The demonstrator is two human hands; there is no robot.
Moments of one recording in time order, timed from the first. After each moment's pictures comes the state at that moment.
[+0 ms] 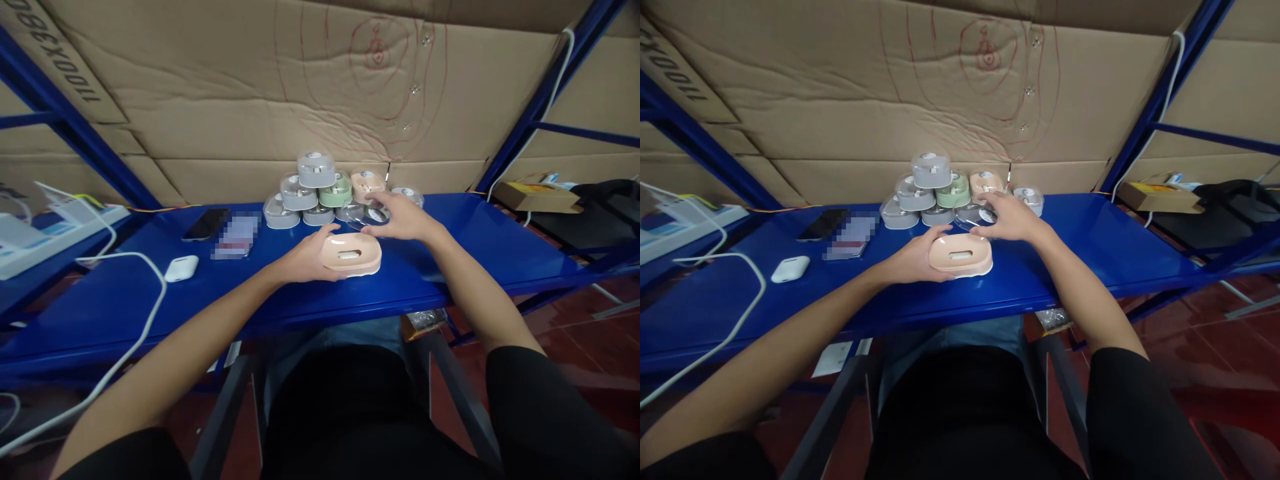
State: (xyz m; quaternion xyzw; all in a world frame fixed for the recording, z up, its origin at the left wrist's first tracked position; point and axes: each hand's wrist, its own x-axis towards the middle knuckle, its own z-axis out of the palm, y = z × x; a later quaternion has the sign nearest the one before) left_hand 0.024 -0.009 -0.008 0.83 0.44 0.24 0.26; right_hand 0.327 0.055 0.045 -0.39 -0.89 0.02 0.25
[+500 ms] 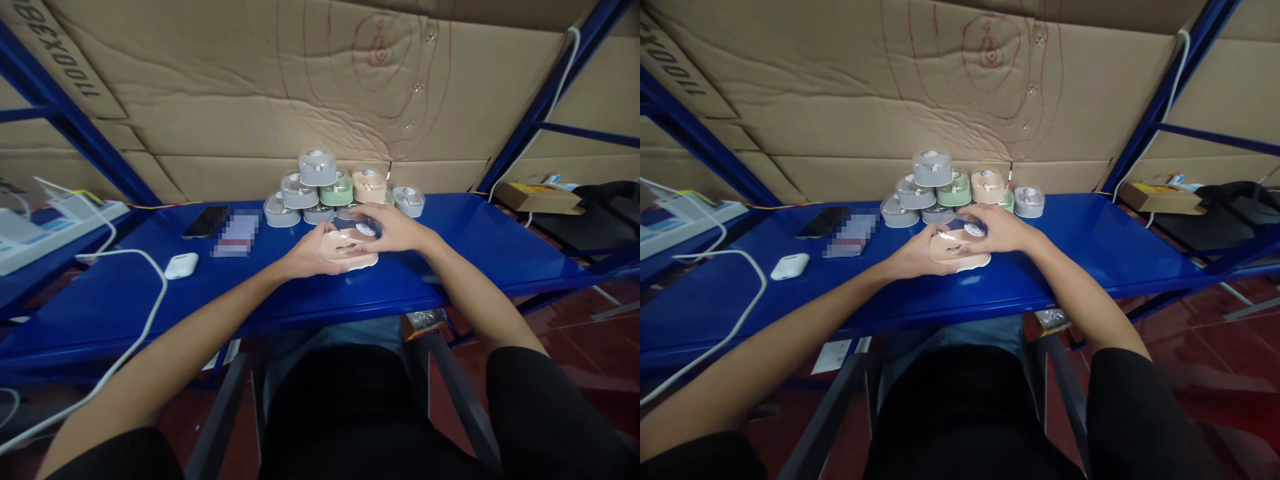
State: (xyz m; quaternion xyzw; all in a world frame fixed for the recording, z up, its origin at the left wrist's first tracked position) left_hand 0.030 -0.007 -0.011 0.78 0.47 0.30 0.29; right_hand 0.305 0.037 0.038 -0.27 -0.92 0.11 0.25
